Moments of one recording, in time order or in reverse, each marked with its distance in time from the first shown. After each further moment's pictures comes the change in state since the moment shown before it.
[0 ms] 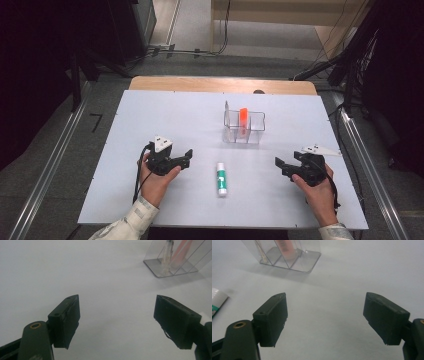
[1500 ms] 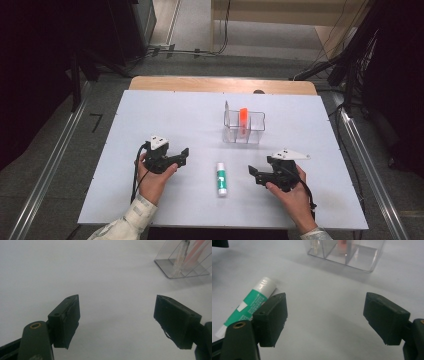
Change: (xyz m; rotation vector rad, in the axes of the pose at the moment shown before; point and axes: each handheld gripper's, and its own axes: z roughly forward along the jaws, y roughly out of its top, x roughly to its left) left arm 0.014 -0.002 0.004 0.011 0.020 -0.054; right arm 0.072 -0.002 0.020 0.042 0.116 -0.108
